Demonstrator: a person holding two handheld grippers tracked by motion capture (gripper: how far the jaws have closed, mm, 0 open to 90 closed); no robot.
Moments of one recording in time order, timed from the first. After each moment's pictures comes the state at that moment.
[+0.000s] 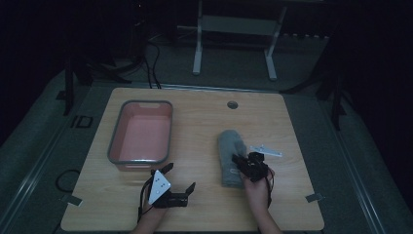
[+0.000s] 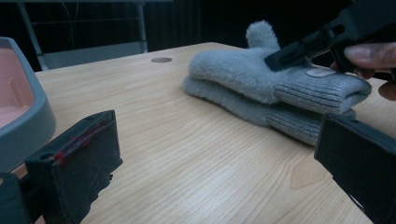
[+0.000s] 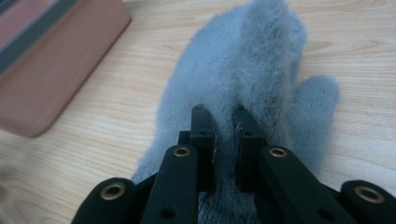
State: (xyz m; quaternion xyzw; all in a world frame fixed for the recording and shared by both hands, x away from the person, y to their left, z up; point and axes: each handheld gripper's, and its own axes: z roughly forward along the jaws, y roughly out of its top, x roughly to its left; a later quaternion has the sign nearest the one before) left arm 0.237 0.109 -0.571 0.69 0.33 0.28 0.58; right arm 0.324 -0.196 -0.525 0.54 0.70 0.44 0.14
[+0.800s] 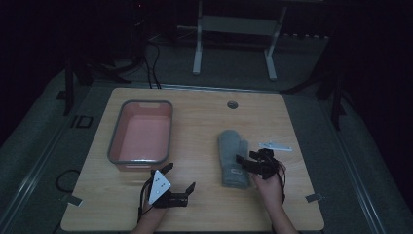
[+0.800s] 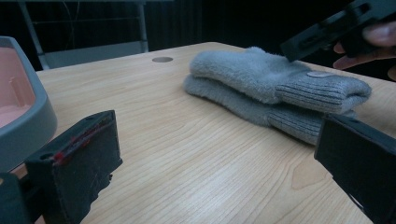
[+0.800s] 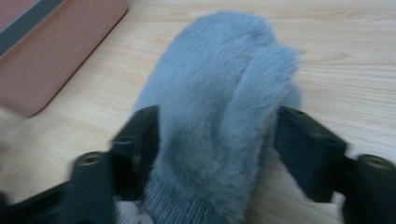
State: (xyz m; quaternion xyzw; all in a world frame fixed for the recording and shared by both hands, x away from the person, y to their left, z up) left arm 0.237 0.109 -0.571 0.69 0.34 0.28 0.58; right arm 0.334 -0.227 -0.513 0.51 0.73 0.43 0.13
